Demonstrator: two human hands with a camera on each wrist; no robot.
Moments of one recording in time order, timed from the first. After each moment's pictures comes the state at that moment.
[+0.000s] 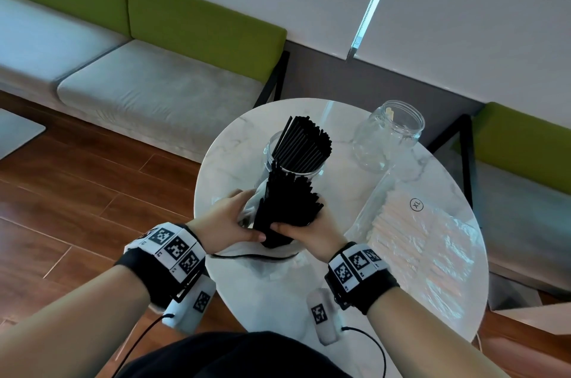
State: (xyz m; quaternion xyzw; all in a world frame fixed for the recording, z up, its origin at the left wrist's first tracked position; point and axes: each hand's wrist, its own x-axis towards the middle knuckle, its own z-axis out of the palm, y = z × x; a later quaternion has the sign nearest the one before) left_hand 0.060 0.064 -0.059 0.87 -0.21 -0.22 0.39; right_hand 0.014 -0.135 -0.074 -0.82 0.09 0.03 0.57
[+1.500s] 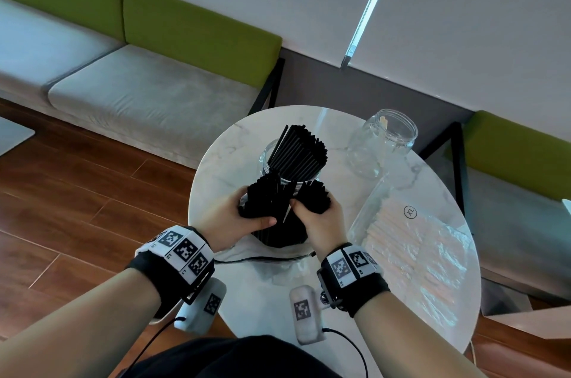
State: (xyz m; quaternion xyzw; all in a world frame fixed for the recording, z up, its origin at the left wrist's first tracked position) left_hand 0.053 0.039 -0.029 0.80 -0.07 -0.21 0.56; right_hand 0.023 -0.129 -0.044 -0.73 0.18 -0.11 0.65
